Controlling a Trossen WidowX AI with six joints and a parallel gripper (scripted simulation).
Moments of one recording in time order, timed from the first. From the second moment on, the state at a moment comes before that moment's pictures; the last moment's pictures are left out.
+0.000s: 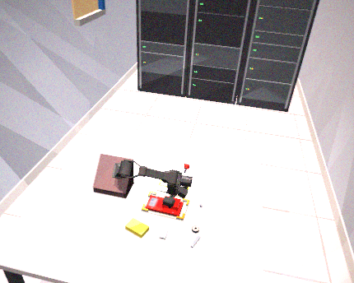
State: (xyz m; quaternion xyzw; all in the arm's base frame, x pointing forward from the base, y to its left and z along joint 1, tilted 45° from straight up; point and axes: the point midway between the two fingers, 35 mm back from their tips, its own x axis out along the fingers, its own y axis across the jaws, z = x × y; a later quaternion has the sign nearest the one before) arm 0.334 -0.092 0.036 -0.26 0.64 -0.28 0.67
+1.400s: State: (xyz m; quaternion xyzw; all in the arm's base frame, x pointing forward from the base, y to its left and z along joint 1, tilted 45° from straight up) arm 0.336 -0.039 0.058 -0.26 0.64 -0.28 0.67
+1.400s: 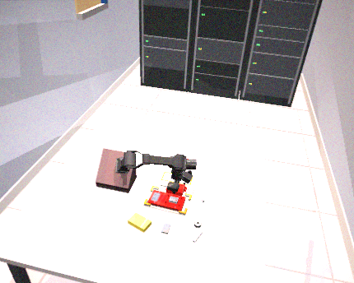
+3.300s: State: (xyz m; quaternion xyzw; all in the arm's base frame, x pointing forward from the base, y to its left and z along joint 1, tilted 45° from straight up) arm 0.305 0.108 -0.082 -0.25 0.64 -0.28 0.67
